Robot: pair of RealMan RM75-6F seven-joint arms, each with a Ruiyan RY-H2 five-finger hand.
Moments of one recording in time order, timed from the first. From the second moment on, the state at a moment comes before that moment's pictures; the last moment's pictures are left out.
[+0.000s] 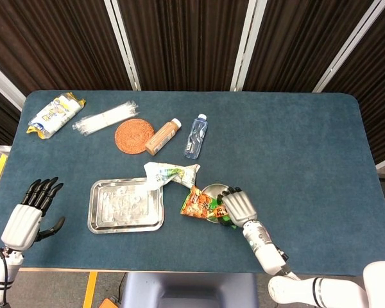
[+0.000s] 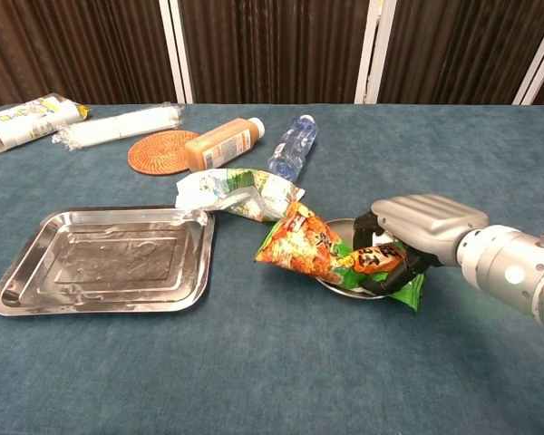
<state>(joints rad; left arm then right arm) -0.25 -1.31 0.04 -1.23 1.65 1.61 -0.23 0.62 -1.68 0.15 -1.56 -0.97 1.00 -0.70</state>
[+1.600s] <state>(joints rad) -0.24 -1.31 0.00 -1.24 1.66 1.57 -0.23 0.65 -1.60 0.08 -1.82 -1.13 1.04 -0.72</state>
